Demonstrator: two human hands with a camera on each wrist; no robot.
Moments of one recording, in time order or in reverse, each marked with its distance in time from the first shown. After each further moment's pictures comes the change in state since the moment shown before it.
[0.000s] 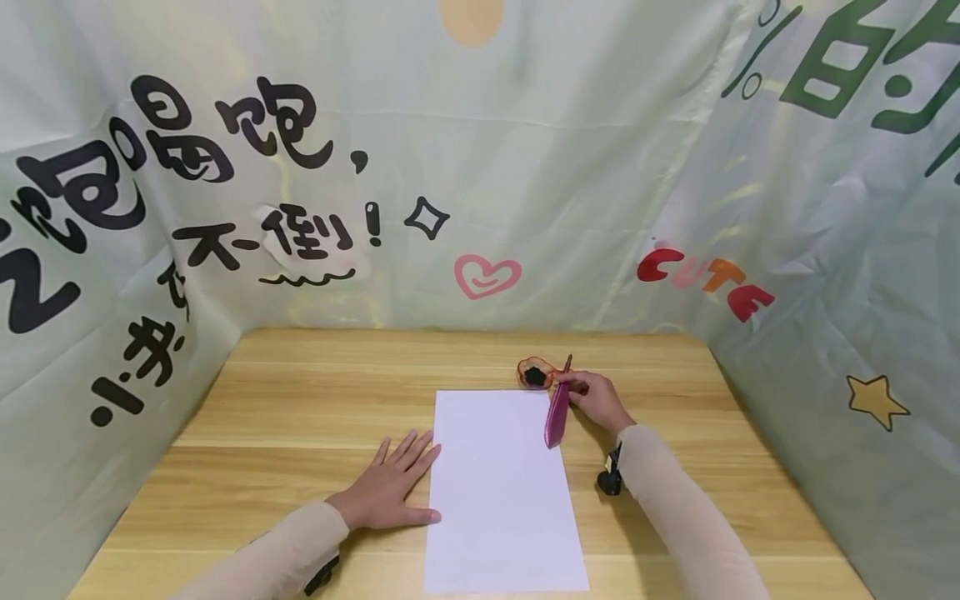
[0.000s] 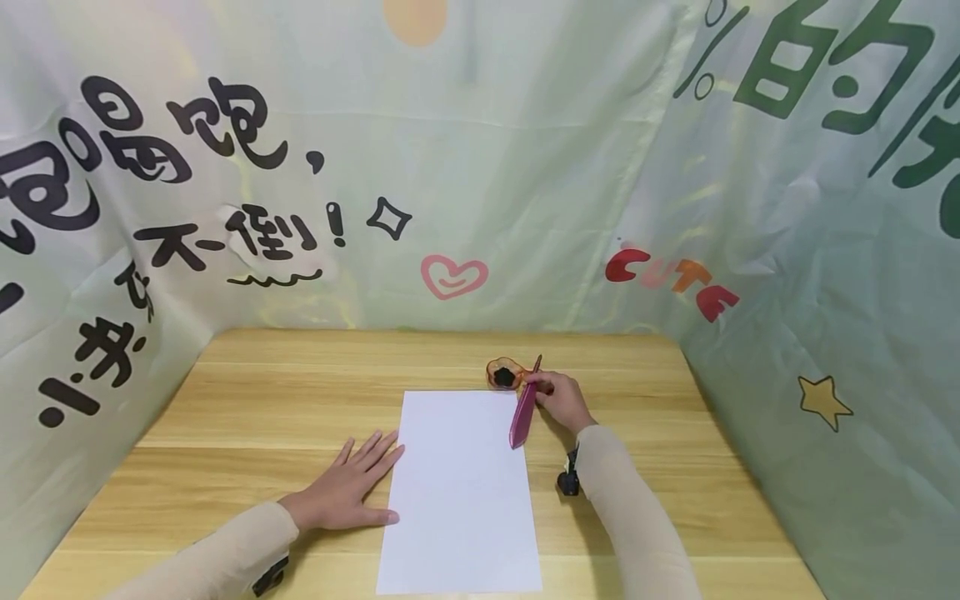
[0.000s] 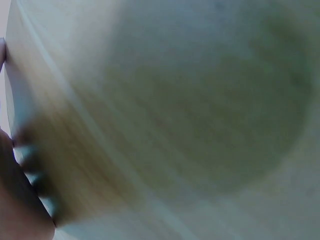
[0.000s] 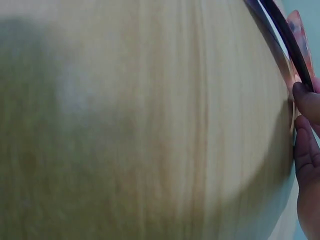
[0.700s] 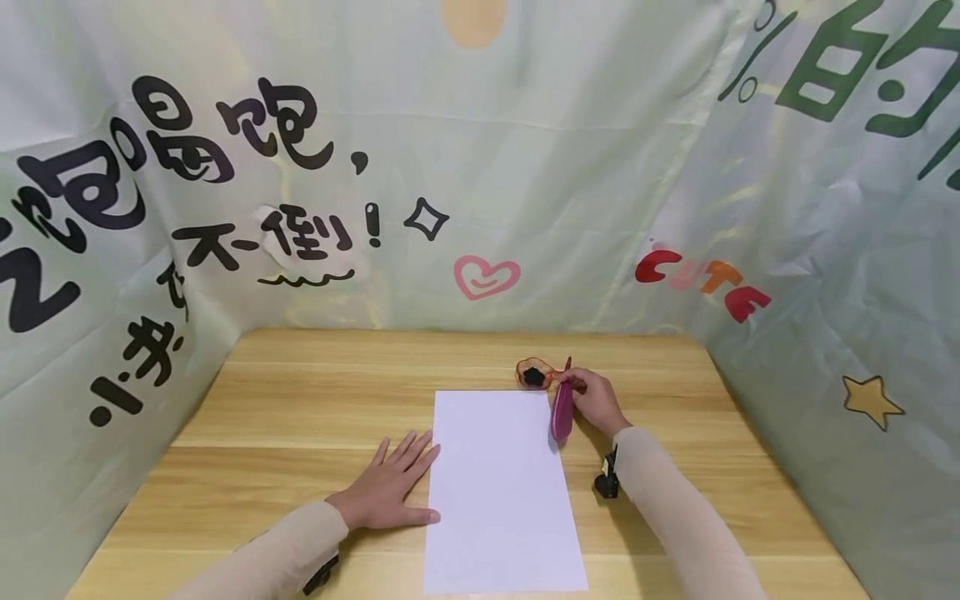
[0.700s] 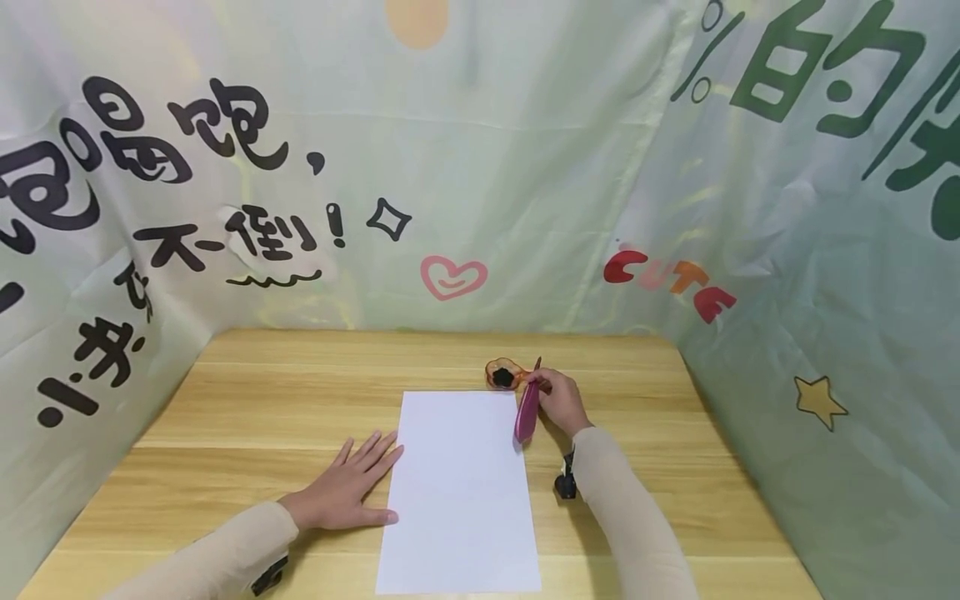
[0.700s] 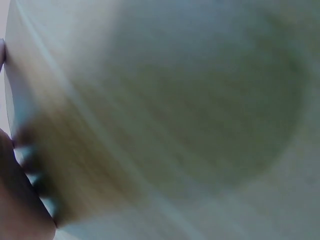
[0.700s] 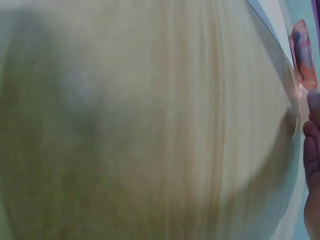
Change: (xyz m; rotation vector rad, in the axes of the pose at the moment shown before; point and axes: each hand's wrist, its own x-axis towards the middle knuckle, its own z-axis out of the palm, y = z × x) left_hand -0.001 0.001 -0.001 0.003 -0.019 -0.011; right_hand -0.001 -0.004 0.002 -0.014 0.092 0.010
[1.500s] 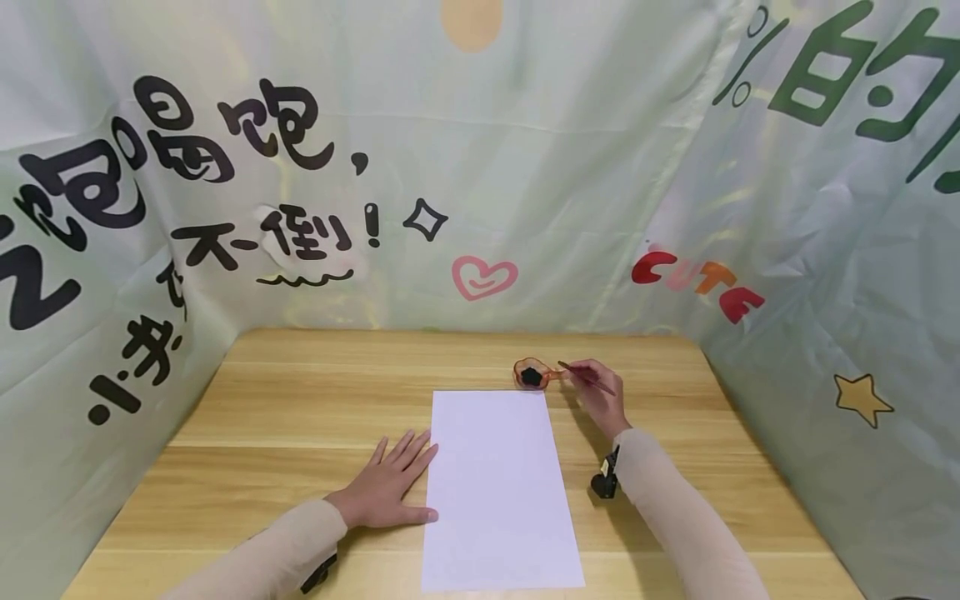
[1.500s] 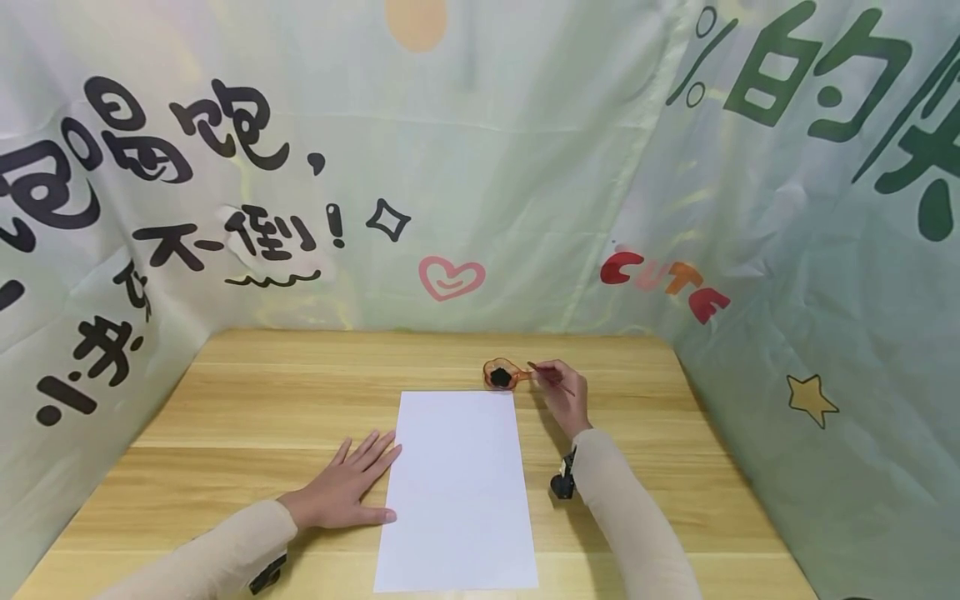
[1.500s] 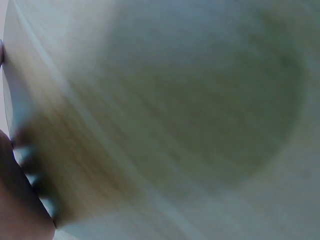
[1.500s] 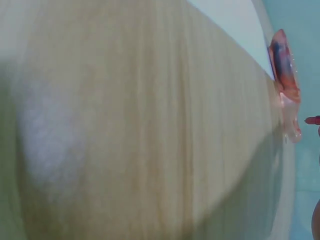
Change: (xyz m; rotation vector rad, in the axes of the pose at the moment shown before) left_hand 0.001 -0.006 0.008 0.001 -0.027 -0.019; right_hand -0.012 -0.031 -0.015 0.436 0.249 -0.216
